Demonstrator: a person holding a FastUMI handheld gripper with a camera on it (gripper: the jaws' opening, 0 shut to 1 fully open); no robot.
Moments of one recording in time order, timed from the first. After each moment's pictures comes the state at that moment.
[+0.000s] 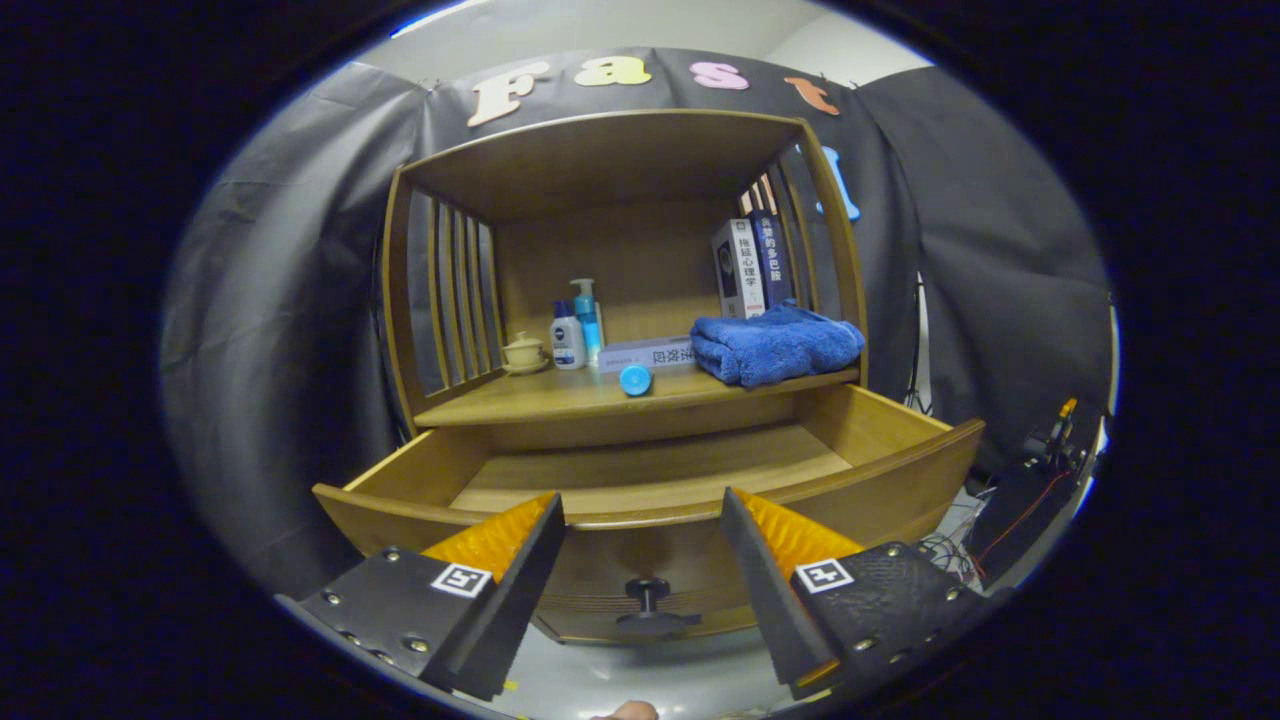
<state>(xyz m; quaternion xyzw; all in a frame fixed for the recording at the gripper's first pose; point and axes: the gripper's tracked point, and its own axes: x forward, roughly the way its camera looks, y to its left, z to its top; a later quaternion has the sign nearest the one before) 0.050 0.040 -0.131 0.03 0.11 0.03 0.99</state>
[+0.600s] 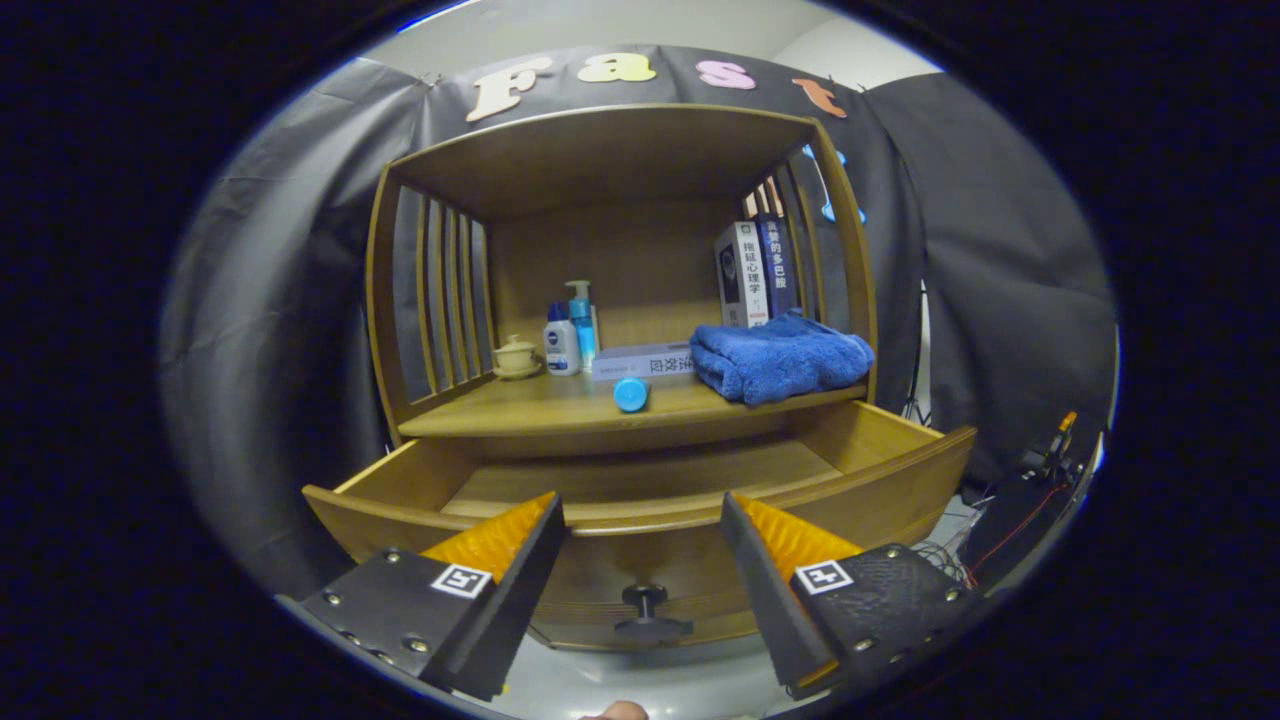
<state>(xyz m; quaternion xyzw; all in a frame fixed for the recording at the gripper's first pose) 0.081 0.036 -0.118 0.03 0.11 0.02 0.99</state>
